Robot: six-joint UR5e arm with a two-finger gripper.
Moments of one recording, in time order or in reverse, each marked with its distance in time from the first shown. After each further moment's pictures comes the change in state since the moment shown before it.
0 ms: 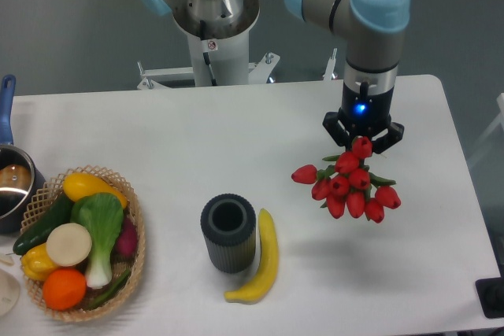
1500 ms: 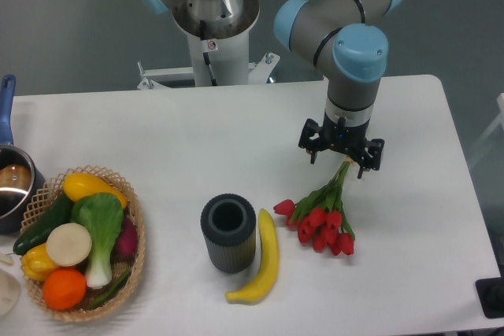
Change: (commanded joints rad) arm -0.012 -0.026 -0.066 0.020 0.012 0.014
